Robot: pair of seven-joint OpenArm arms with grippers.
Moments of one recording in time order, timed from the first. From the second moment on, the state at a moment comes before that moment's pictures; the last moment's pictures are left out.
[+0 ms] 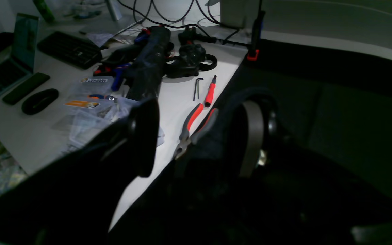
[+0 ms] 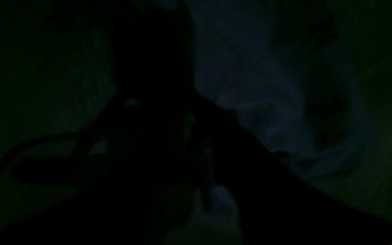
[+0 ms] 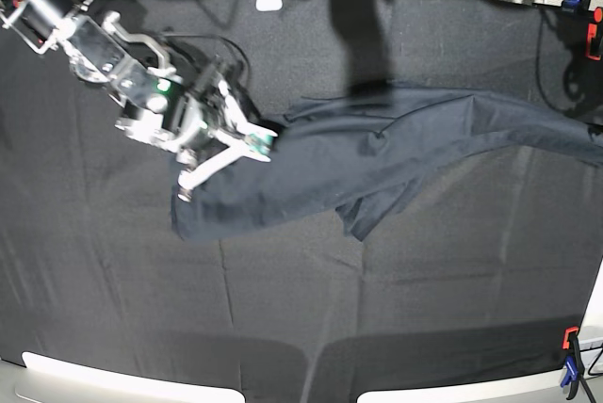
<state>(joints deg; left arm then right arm) 19.2 -11.0 -41.7 125.2 -13.3 -1.0 30.4 12.9 36.9 -45.7 99.9 2.2 23.7 -45.1</state>
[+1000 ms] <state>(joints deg) 19.6 -10.9 -41.7 125.2 -19.5 -4.5 32.1 53.2 4.1 -27.7 27.3 -6.0 -7.9 -22.0</state>
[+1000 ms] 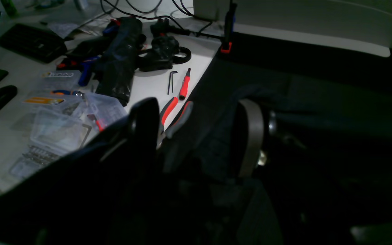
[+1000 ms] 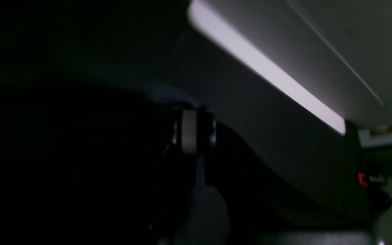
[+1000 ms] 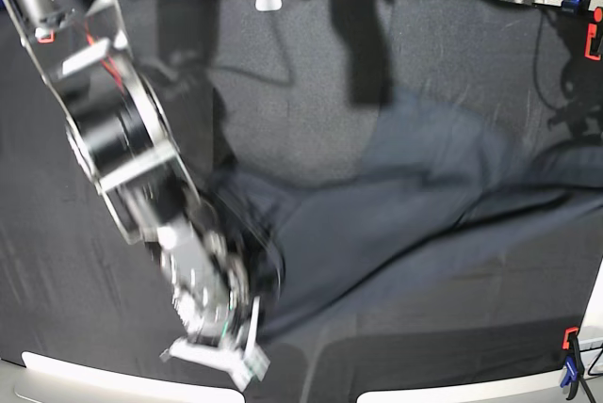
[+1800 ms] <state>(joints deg) 22.0 -11.0 -41.7 116.3 -19.4 -7.5 15.6 54.7 5.0 -20.8 27.1 -8.8 -1.5 -22.4</state>
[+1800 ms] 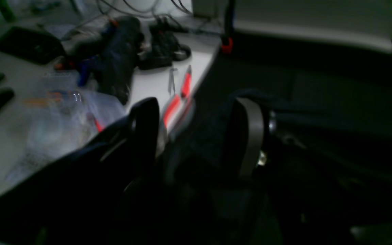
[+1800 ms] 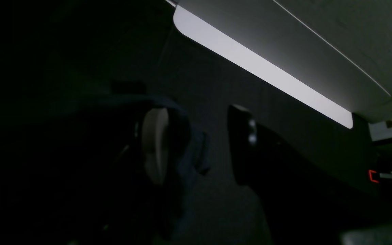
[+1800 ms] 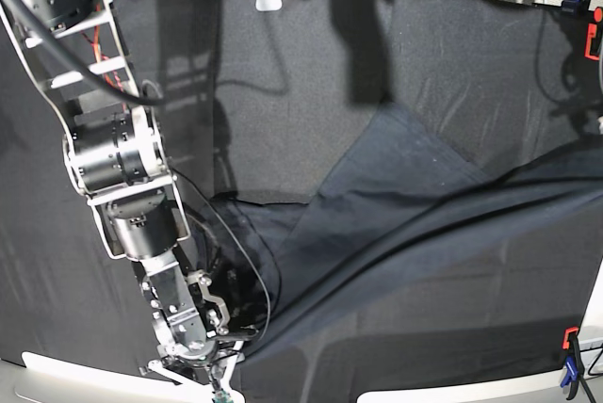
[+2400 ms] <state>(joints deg) 5.8 -18.4 -41.8 86.4 -19.1 -16.0 17.1 46.6 10.6 -20.9 34.9 -7.7 -1.0 -30.6</state>
